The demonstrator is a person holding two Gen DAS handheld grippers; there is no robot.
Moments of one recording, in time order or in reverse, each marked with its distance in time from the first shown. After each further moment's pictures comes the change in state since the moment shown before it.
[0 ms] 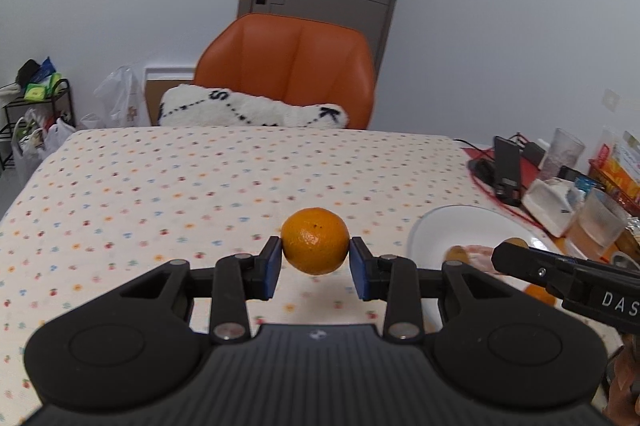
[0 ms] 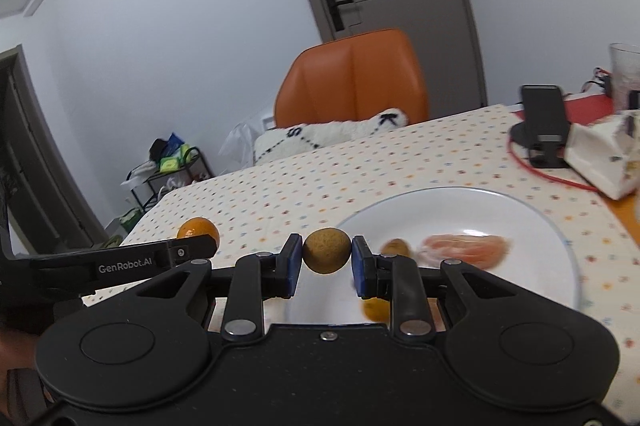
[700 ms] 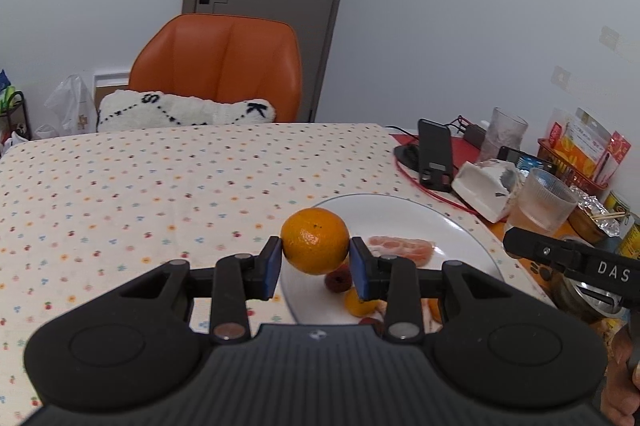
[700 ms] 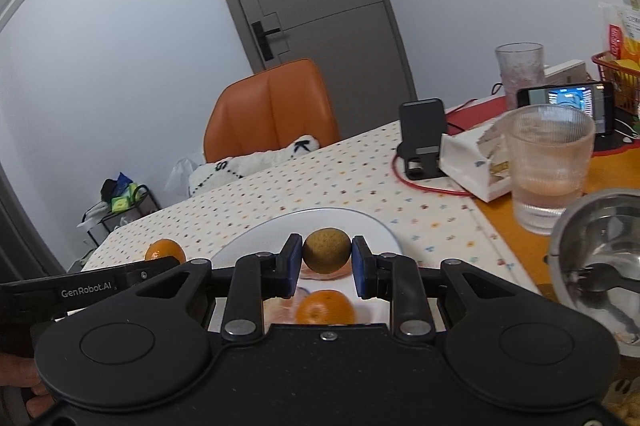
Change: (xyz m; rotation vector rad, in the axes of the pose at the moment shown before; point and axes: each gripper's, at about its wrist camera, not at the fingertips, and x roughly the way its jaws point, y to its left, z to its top) left arm 0.008 -0.073 -0.007 0.061 0.013 -0.117; right arm -0.048 -0.078 0.001 0.098 -0.070 -0.147
